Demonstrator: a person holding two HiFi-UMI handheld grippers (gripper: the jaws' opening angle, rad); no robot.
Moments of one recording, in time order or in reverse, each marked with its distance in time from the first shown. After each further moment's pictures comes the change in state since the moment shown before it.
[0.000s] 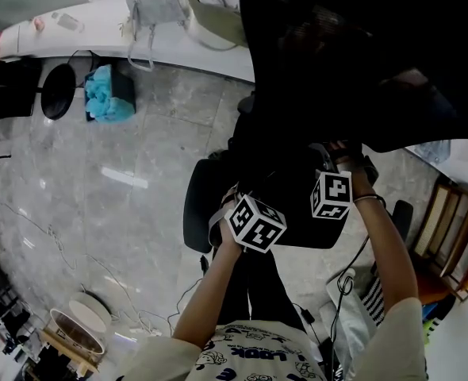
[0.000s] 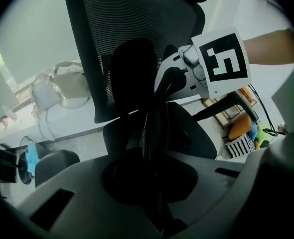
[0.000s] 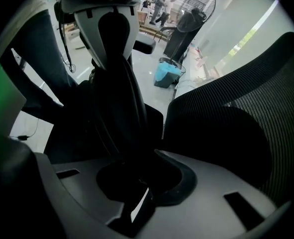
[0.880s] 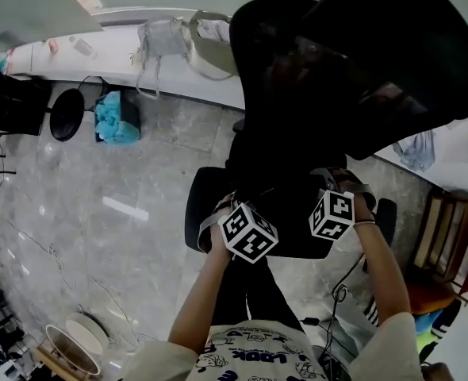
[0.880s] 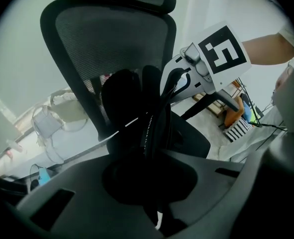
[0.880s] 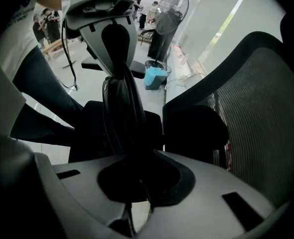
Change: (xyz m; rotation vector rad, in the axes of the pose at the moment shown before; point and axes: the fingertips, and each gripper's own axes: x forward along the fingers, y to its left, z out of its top) left arm -0.087 -0.039 0.018 0.209 -0.056 0.004; right arm -0.113 0.031 -0.002 0.225 -0.004 -0.003
